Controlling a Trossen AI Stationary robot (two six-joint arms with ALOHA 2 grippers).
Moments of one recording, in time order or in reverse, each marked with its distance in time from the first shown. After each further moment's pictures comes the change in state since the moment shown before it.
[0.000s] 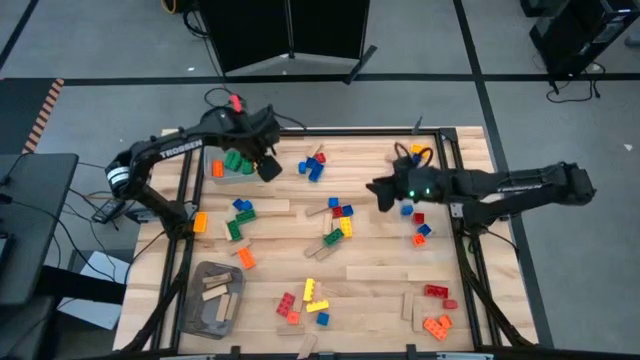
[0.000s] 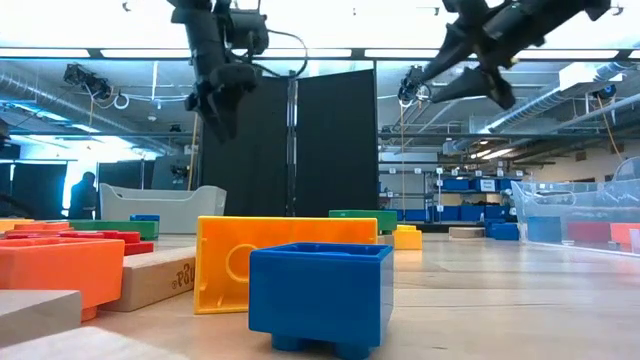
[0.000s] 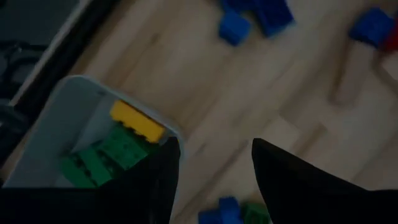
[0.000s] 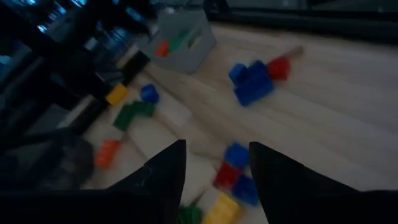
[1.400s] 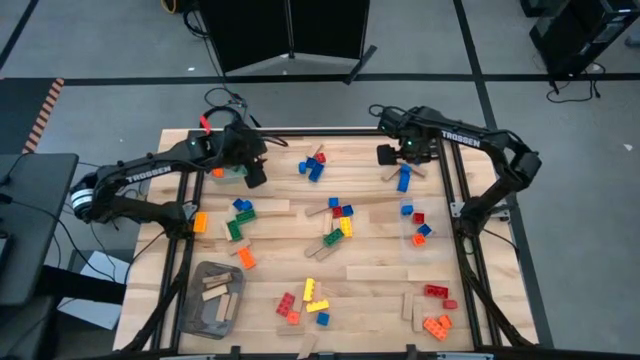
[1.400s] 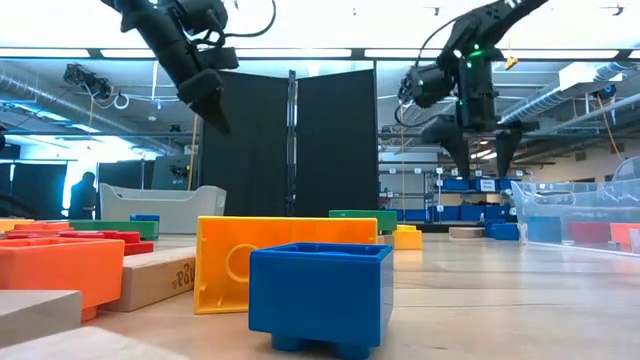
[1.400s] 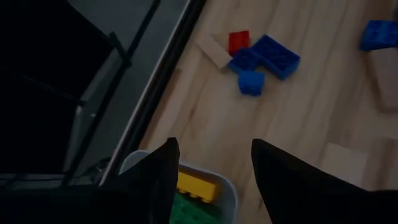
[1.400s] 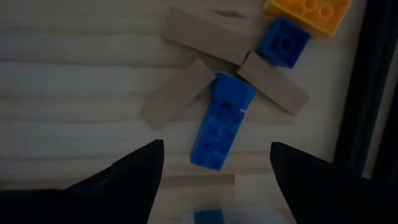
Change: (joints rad) left arm -0.035 -0.348 -0.416 0.502 -0.155 0.384; right arm -0.662 0.592 0.484 -0.926 -0.238 0.064
